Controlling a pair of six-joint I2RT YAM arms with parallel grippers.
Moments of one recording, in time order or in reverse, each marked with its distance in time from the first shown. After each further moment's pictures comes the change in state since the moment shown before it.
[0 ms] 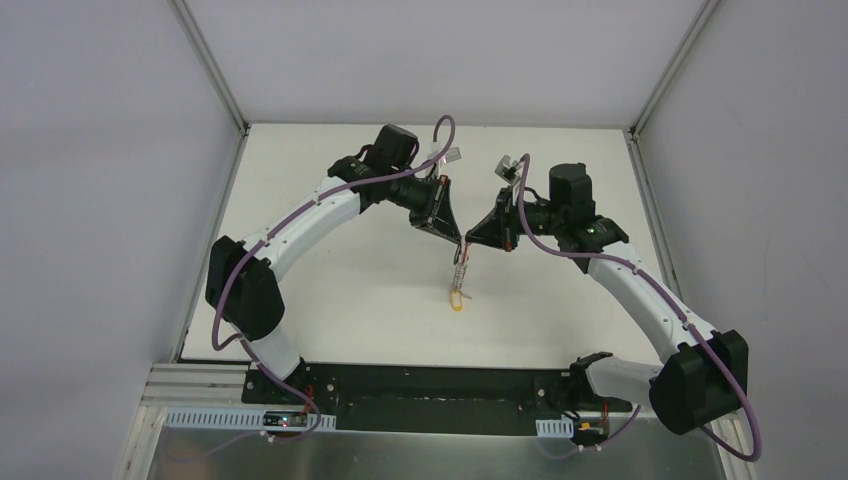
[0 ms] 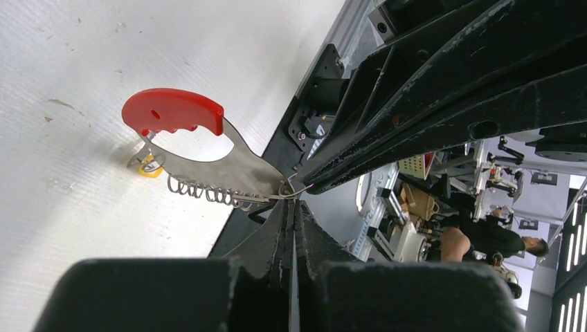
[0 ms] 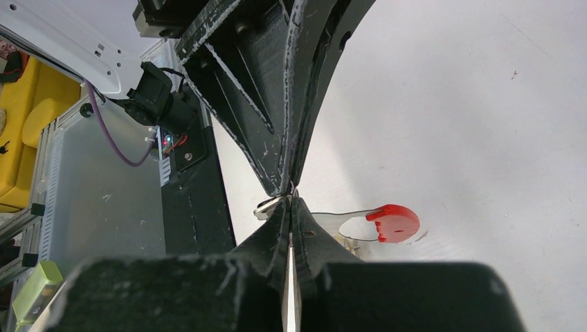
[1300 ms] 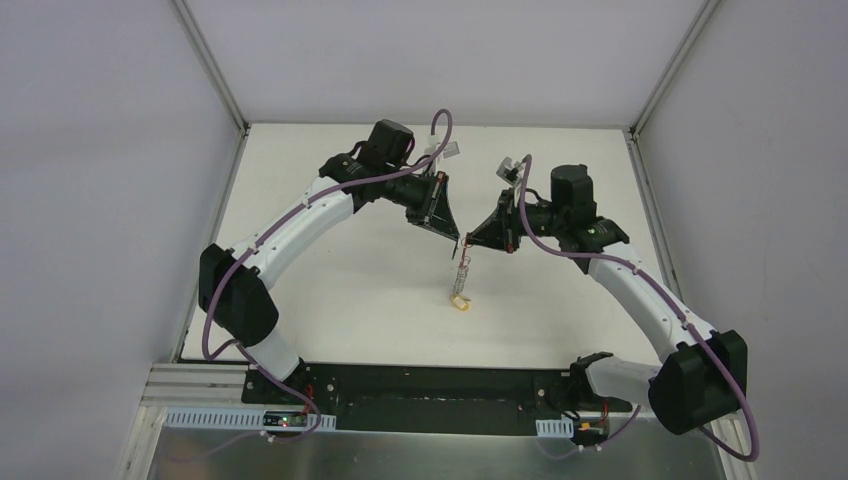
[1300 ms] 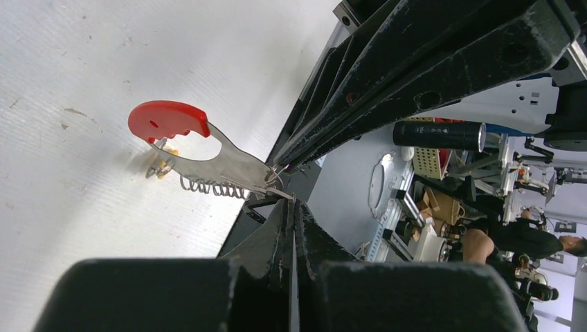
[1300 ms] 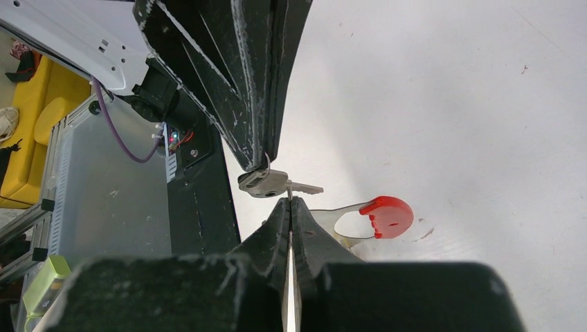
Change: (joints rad) left arm -0.008 -0.045 0.028 -0.038 -0.029 0.051; right arm -0.016 0.000 -0.017 0.000 -0.032 -0.002
